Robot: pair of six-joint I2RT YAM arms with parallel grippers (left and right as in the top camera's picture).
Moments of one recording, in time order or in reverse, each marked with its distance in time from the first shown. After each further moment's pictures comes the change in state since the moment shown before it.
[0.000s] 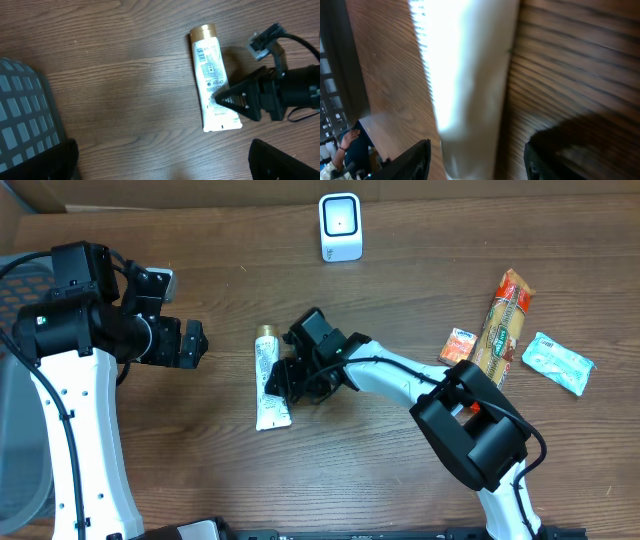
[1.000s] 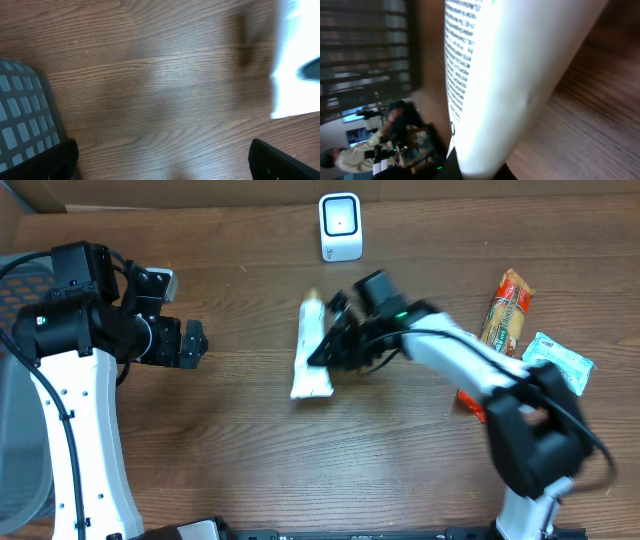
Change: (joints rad) left arm 0.000 0.000 0.000 0.000 0.000 0.000; right arm -0.272 -0.219 -0.049 -0.167 -0.340 -0.252
